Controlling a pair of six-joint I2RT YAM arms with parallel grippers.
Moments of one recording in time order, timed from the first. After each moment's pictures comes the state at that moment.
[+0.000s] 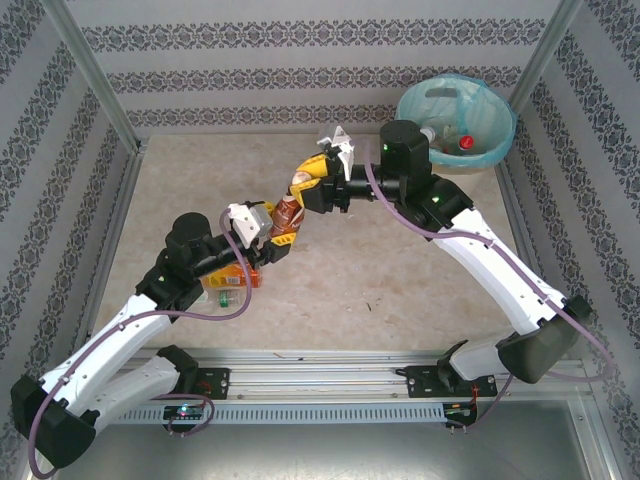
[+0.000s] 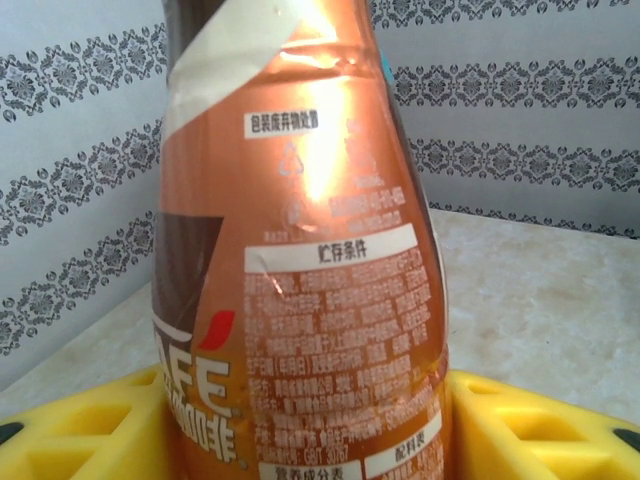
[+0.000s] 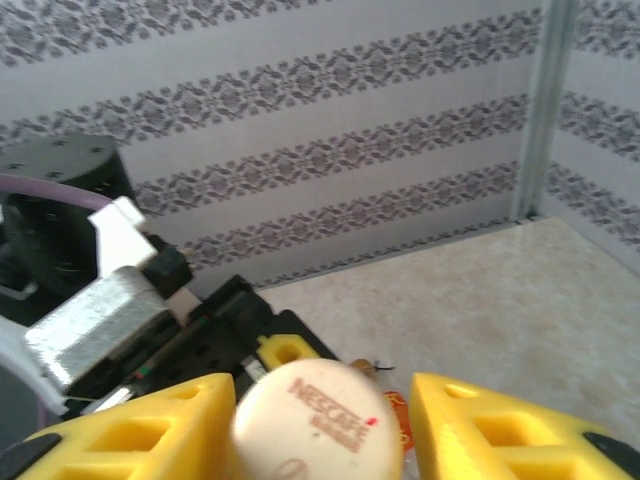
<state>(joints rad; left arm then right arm) -0.53 0.89 0.76 0.01 0.41 0.22 0.62 1.40 1.53 -0.35 -0.78 0.01</state>
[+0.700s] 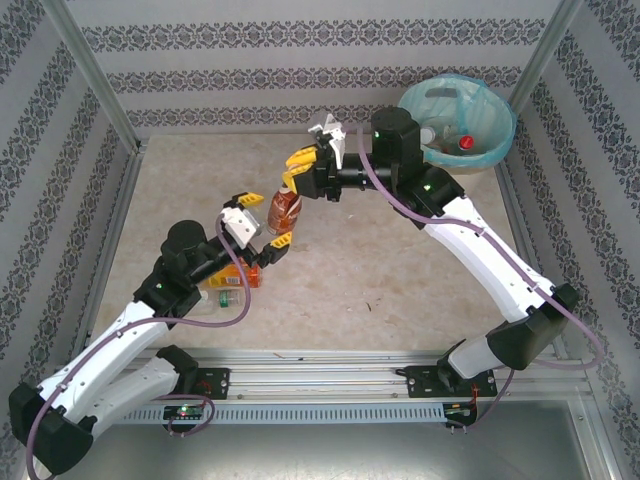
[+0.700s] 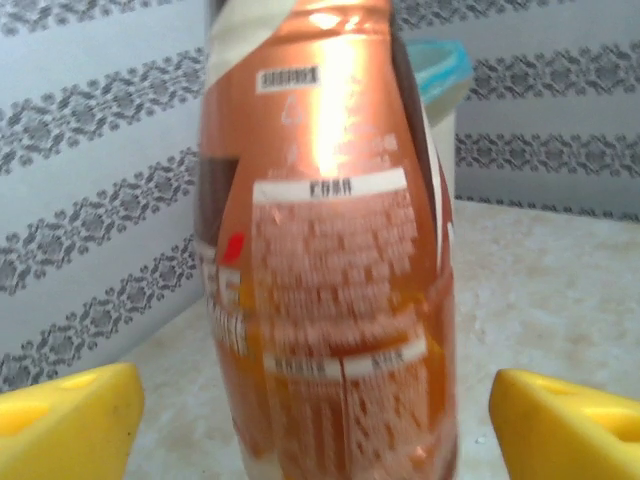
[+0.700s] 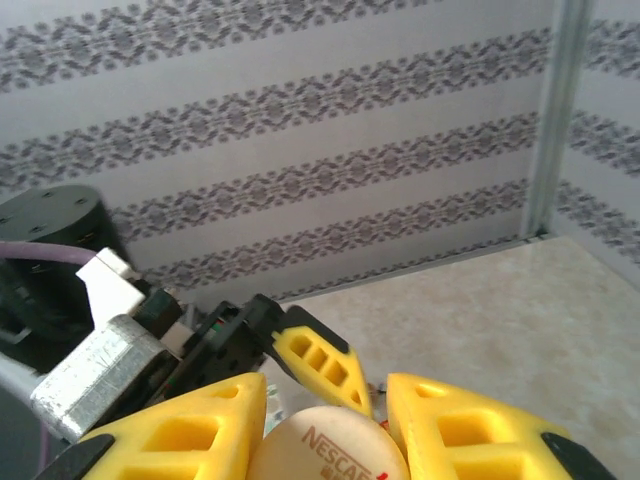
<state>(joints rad) -0.53 0.83 0.70 0.08 0.24 0.27 0.63 1.48 1.64 -0.36 -0.75 0.02</state>
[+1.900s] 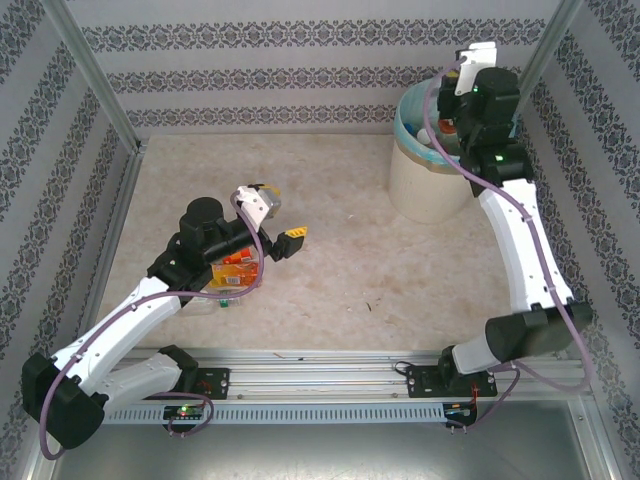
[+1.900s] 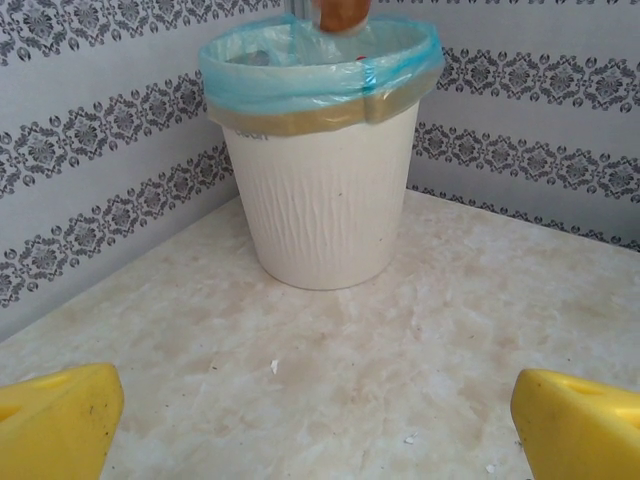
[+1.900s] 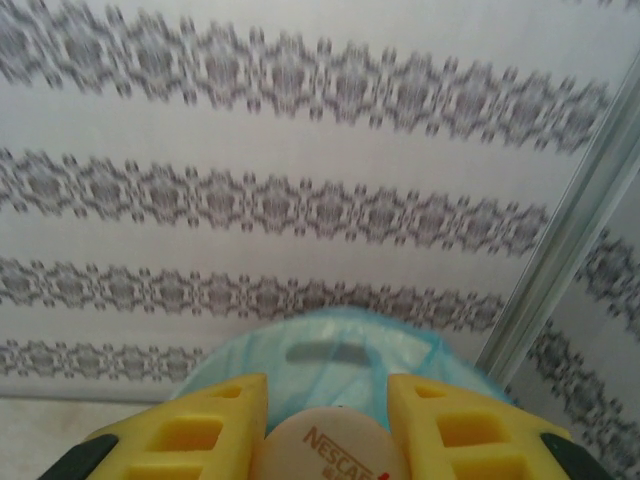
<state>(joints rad) -0.52 1.02 0.85 0.00 0.36 0.13 0.14 1.50 1.73 -0.36 0.22 -0.10</state>
